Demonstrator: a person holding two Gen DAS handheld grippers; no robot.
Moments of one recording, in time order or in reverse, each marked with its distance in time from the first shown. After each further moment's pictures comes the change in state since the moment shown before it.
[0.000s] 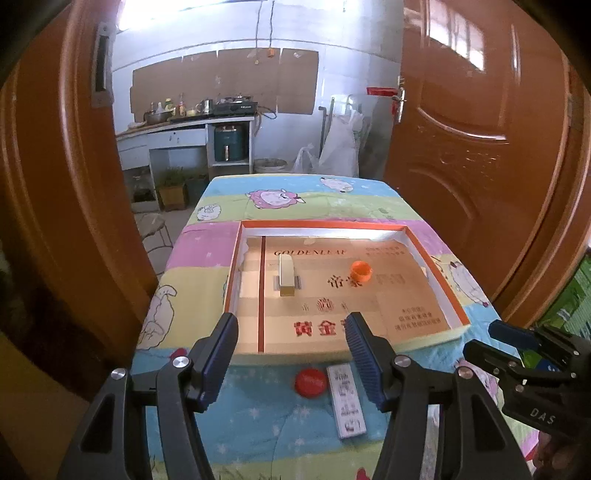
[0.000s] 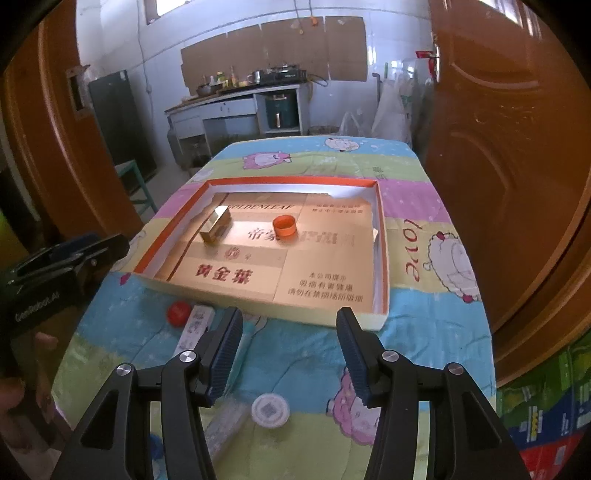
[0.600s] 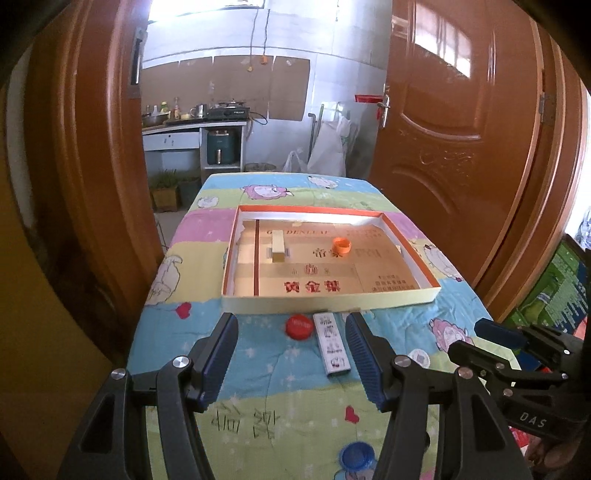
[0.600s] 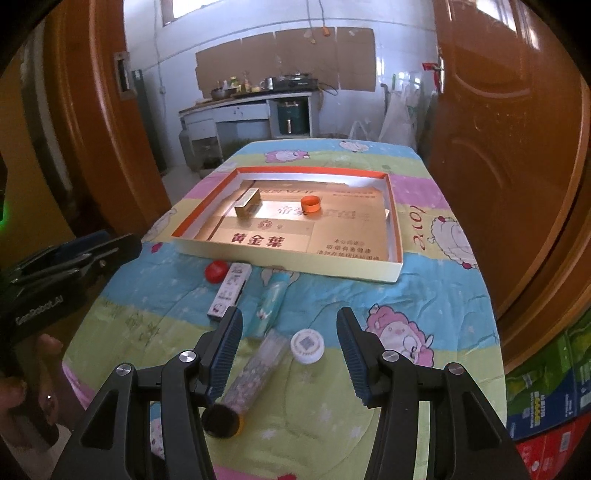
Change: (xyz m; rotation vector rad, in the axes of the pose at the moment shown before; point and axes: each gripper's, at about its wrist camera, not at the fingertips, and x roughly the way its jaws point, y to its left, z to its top) left arm -0.050 0.003 -0.052 -0.007 -0.026 -0.050; right arm -0.045 0.030 -0.053 -0.034 -0.036 0.012
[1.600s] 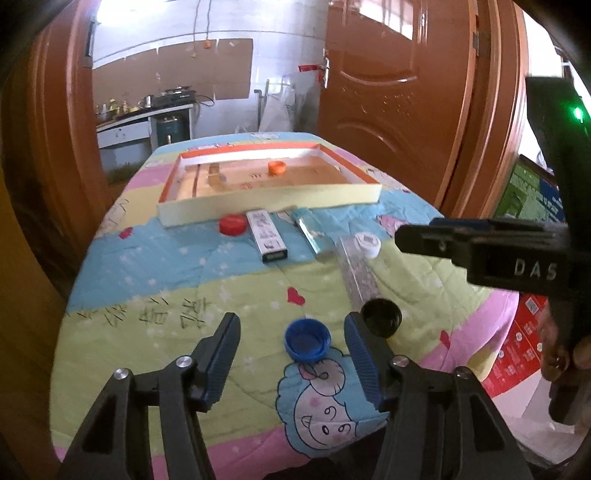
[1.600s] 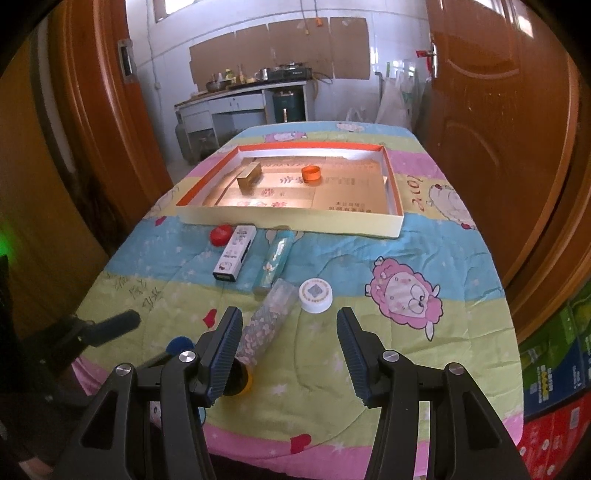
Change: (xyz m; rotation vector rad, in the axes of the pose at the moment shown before) left arm 0.002 -0.034 -0.104 0.158 0.087 -0.141; right arm -0.002 0.006 -0.037 0.032 0.041 -0.003
